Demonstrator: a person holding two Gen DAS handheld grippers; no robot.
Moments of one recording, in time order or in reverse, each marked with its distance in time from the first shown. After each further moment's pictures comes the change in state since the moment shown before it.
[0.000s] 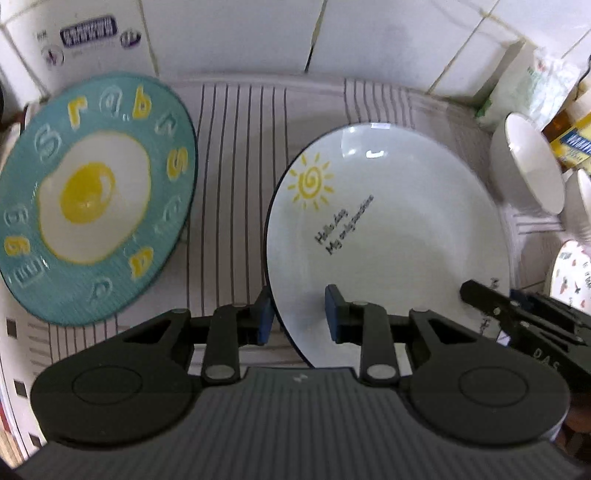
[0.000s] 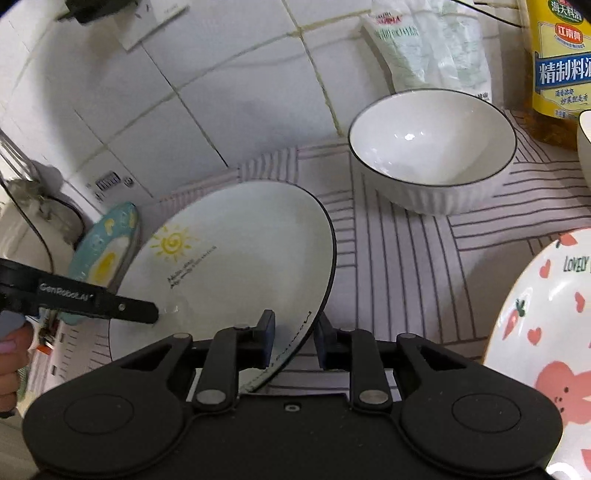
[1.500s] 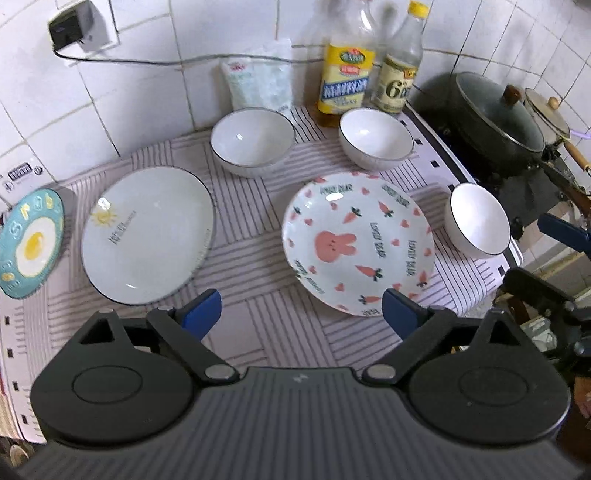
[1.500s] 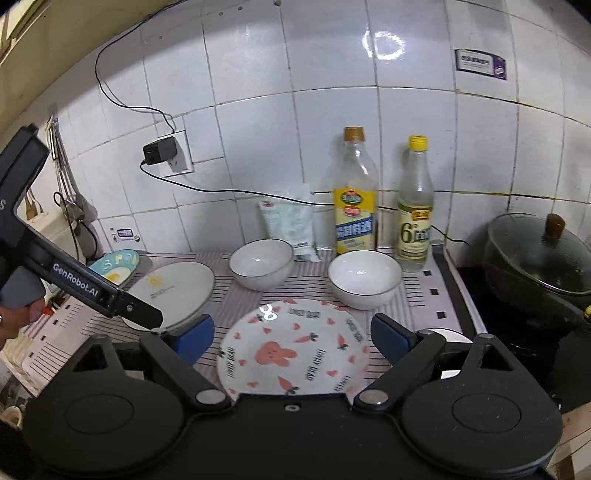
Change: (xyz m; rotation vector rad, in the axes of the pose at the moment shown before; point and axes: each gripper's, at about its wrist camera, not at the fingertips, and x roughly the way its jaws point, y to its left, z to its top) left arm -0.143 -0.248 -0.128 0.316 -0.167 -0.036; right arm -0.303 -0.113 -0.086 -0.235 -0.379 -0.129
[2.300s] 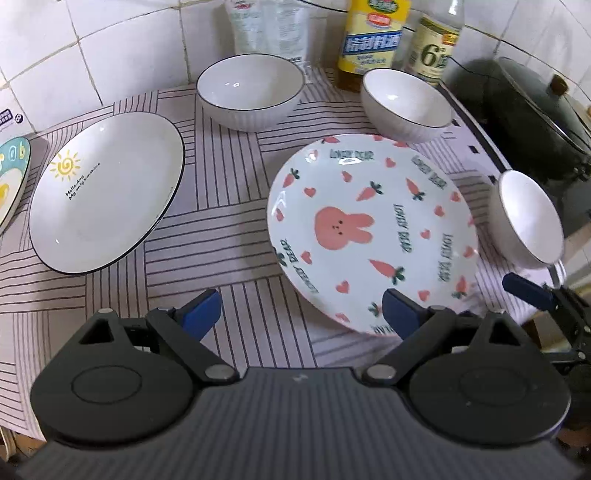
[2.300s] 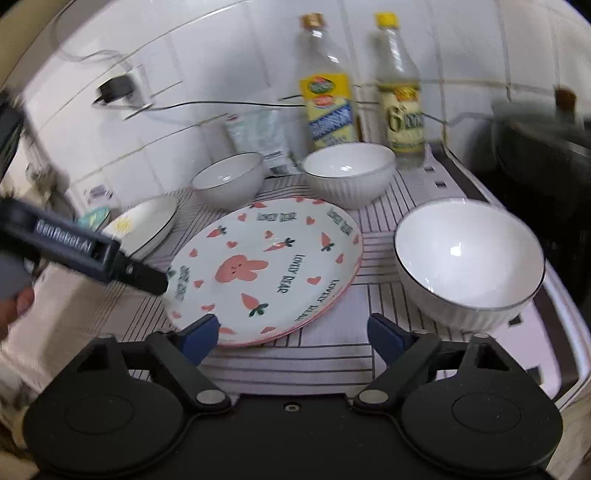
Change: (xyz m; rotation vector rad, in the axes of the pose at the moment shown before) left arm 0.099 -0.008 -0.024 -0.111 -0.009 0.048; right arm 0.090 -0.042 -0.089 0.182 0.116 0.040
